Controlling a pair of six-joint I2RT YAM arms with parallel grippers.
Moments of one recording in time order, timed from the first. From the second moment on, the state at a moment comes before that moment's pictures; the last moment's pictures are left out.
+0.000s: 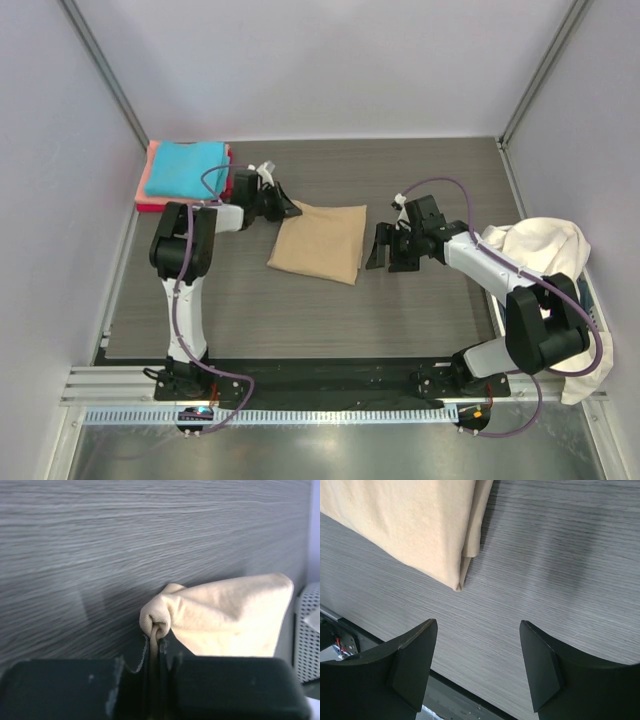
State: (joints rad) left arm -0.23 2.14 1.26 0.23 0.51 -0.56; right arm 0.36 1.42 0.89 -0.48 -0.34 0.43
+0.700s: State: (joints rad) left arm -0.19 1.87 1.51 -0.40 0.35 -0.37; right arm 0.36 1.33 0.86 -0.48 -0.35 0.42
